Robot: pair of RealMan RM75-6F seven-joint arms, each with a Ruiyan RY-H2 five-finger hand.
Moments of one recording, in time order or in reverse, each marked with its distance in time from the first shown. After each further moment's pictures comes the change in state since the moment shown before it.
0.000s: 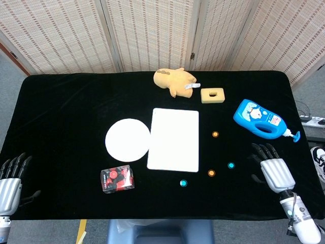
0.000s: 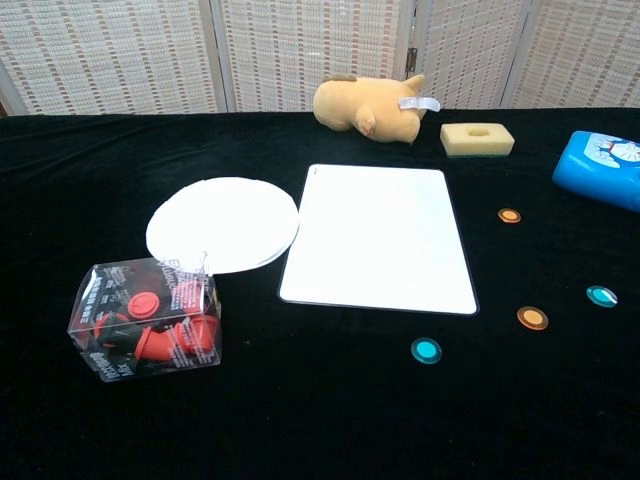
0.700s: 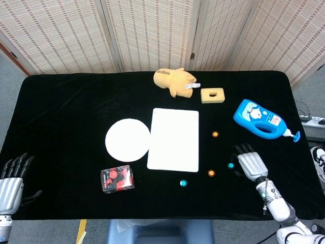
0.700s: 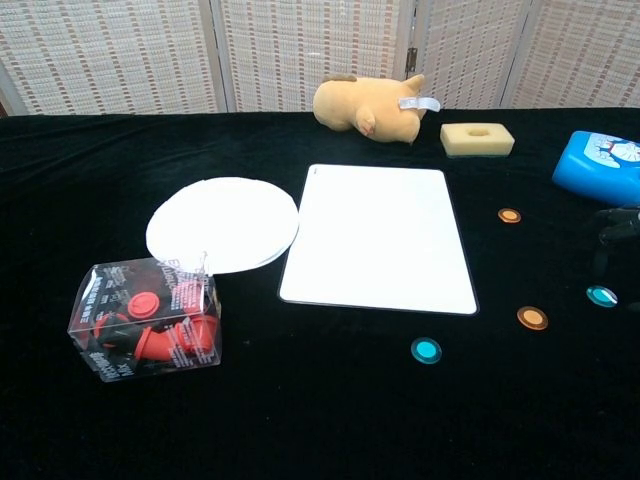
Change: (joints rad) left arm -0.008 -0.011 -0.004 0.018 -0.003 -0.026 -0.016; right arm 0.161 -0.183 0.028 0.169 0.158 -0.233 -0.074
